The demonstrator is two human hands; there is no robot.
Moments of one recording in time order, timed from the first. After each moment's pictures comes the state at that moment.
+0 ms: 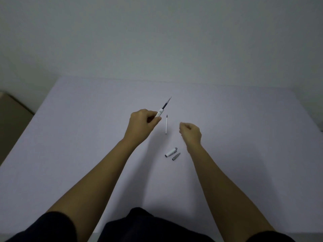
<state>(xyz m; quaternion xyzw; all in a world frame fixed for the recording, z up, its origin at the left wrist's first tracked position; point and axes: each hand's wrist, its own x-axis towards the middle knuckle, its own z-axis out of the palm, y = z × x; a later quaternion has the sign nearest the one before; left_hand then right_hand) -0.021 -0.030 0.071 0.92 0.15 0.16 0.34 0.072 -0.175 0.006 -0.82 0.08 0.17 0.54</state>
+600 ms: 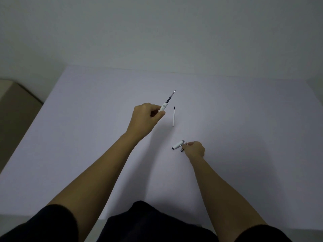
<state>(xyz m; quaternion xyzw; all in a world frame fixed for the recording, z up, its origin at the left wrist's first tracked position) -0.033 -0.021 0.067 0.91 0.17 0.14 0.35 0.036 -0.192 -0.066 -0.90 0.12 0.21 0.35</state>
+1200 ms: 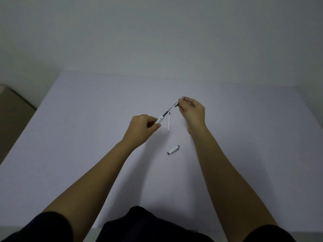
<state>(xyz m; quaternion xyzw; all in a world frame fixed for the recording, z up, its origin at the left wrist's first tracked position) -0.037 -0.021 0.055 0.91 0.17 0.08 0.36 0.091 -0.144 0.056 -0.66 0.05 0.16 0.74</state>
